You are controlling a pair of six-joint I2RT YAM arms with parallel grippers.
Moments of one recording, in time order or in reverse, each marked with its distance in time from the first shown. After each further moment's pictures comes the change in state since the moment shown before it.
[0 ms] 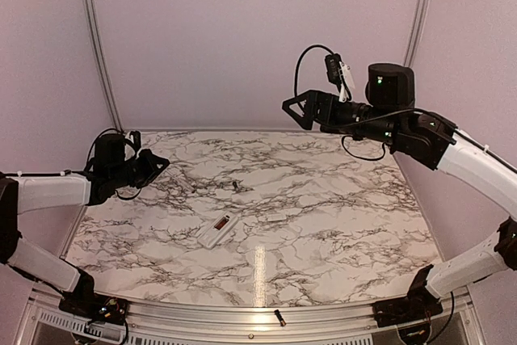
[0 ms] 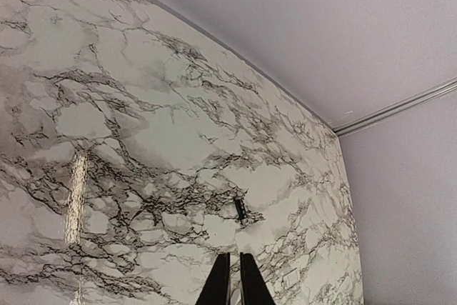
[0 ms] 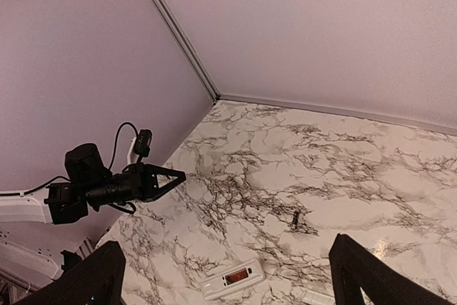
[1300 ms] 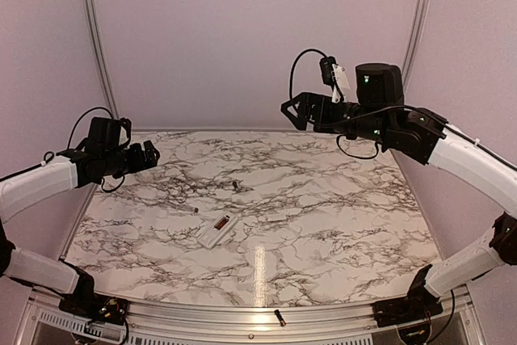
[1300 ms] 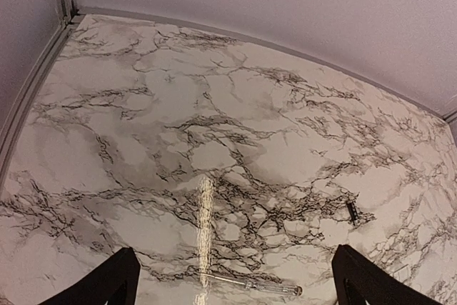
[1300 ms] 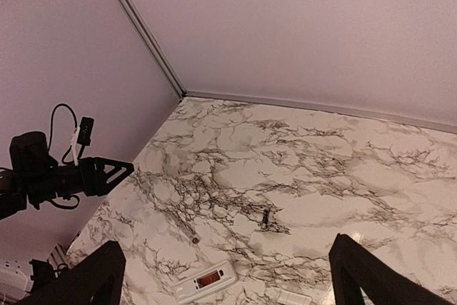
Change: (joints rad) left arm 0.000 -0.079 0.178 -0.497 -0.317 0.346; right arm -0.003 0.061 0.036 -0.050 0.097 -0.021
